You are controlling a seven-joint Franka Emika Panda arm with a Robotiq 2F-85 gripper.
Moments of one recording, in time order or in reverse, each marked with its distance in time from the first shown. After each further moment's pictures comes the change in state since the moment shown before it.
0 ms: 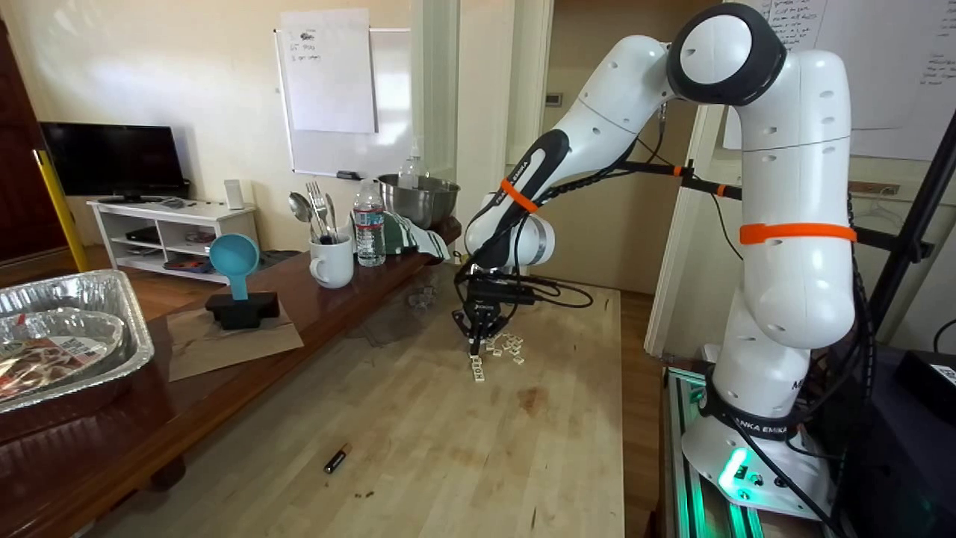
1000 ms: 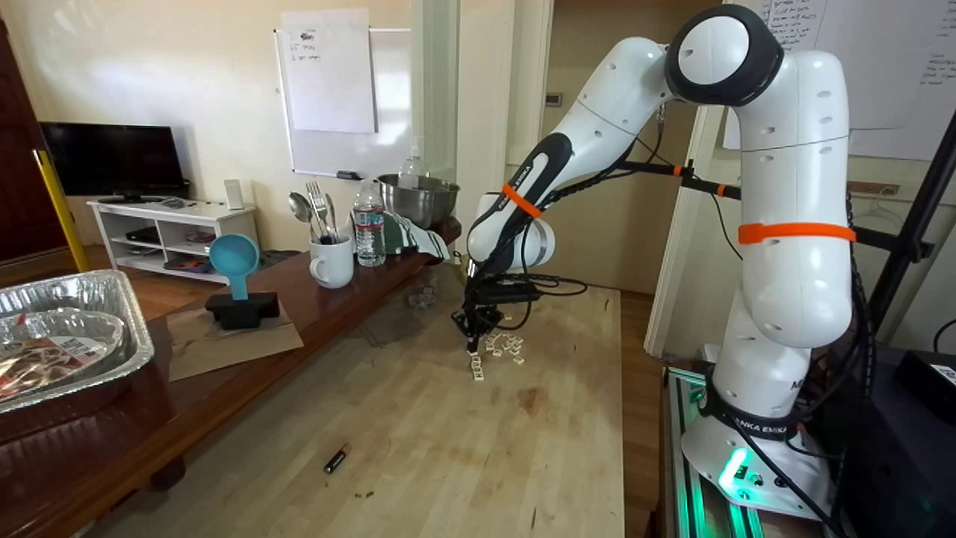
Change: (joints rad) arm -0.028 0.008 0.029 0.001 -0.092 0.050 -0.251
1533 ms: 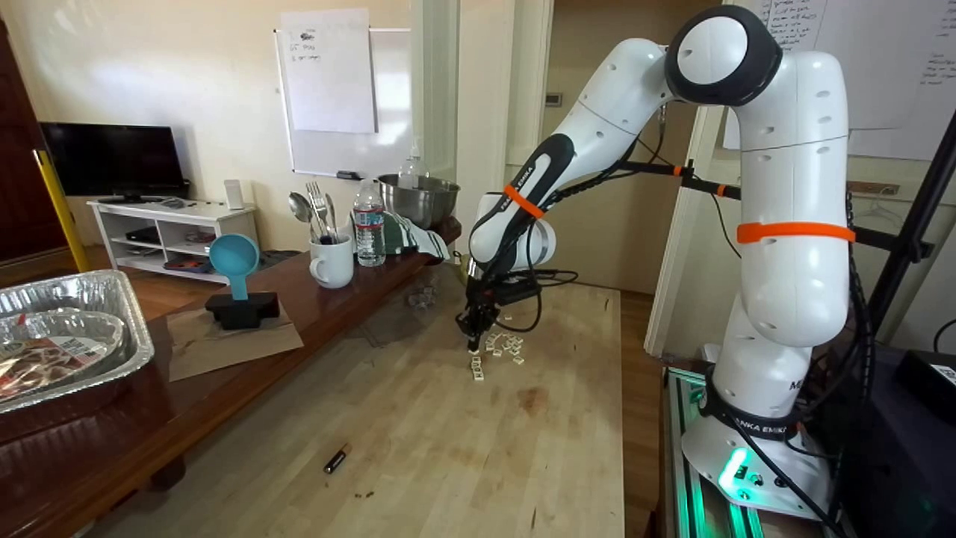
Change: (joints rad) arm -0.044 0.001 0.033 0.000 -0.043 0.009 -0.267
